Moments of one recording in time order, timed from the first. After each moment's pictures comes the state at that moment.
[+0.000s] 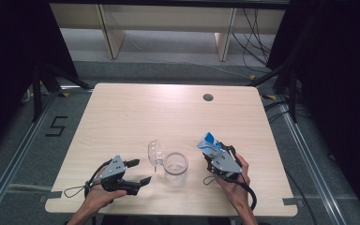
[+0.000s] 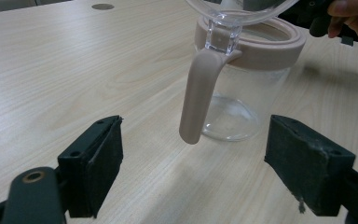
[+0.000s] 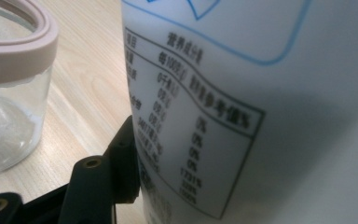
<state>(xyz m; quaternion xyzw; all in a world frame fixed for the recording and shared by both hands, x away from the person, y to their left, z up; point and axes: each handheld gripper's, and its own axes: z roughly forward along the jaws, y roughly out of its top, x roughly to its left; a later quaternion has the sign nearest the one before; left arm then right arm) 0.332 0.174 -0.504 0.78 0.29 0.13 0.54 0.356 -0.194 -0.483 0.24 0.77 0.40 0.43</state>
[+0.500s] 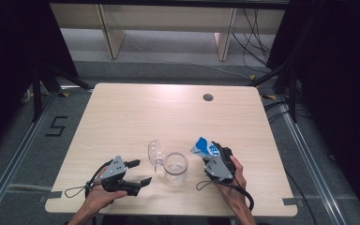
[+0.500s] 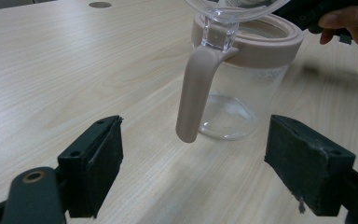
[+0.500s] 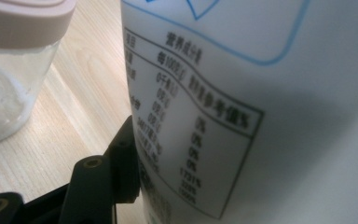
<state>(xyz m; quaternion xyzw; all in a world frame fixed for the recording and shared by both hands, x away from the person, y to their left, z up) 0.332 0.173 -0.506 0.78 0.28 0.13 0.54 0.351 -0.180 -0.490 0.19 0.79 0.34 0.48</state>
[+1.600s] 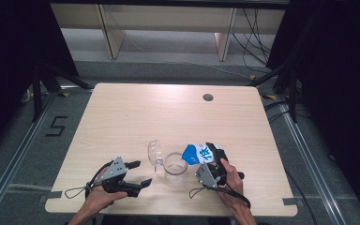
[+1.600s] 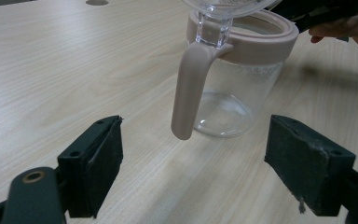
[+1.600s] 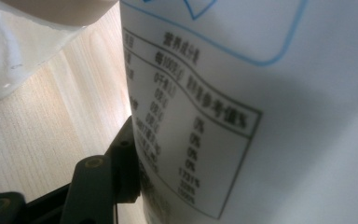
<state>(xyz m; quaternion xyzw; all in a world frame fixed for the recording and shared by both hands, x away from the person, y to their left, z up) 0.329 0.172 -0.505 0.78 0.29 0.13 0.54 0.342 -0.160 -0.496 0.10 0.79 0.25 0.55</state>
